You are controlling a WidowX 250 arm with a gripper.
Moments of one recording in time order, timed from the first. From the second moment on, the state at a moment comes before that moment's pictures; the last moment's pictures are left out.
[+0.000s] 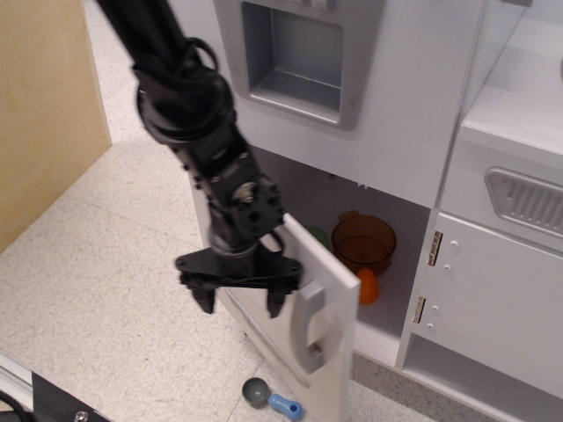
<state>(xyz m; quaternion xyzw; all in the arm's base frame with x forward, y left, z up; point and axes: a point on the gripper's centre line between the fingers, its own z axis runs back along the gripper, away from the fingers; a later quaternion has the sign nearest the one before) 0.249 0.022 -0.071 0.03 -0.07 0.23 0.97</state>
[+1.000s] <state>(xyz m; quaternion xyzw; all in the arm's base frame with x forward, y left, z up) 0.317 -0.003 -0.087 0.00 -0.09 0.29 0.95</state>
